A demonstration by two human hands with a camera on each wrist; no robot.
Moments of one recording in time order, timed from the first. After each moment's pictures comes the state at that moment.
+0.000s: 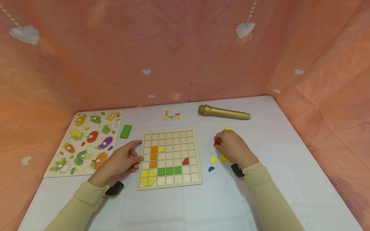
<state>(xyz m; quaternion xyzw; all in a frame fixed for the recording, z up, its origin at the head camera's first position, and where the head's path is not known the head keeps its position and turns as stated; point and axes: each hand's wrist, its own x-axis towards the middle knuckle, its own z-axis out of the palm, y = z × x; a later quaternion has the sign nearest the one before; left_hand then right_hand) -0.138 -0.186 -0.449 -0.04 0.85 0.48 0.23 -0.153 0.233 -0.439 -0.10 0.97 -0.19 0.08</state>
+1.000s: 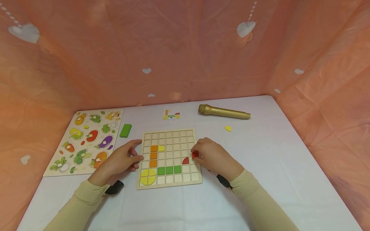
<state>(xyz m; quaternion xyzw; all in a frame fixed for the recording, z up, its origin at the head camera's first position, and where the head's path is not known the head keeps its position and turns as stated) -0.138 -0.185 -0.448 -0.04 0.85 0.48 0.23 -0.122 0.171 -0.430 -0.27 0.95 -0.18 0.04</state>
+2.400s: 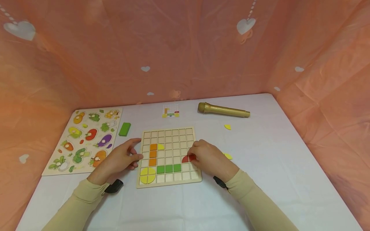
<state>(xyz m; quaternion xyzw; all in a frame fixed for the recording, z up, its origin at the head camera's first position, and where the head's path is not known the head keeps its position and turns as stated) -0.139 -0.186 -0.449 -0.03 0.85 0.48 0.24 -0.115 0.158 -0.439 -0.27 0.95 -0.17 0.04</state>
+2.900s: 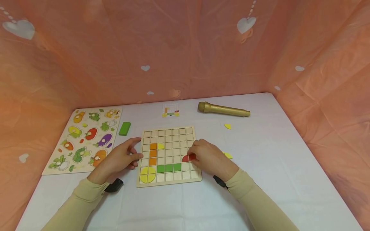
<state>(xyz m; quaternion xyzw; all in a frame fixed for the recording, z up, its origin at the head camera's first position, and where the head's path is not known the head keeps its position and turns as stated) -0.139 -0.185 -0.447 -0.04 0.84 0.48 0.24 -0.115 0.159 -0.438 -0.28 0.94 -0.17 0.04</state>
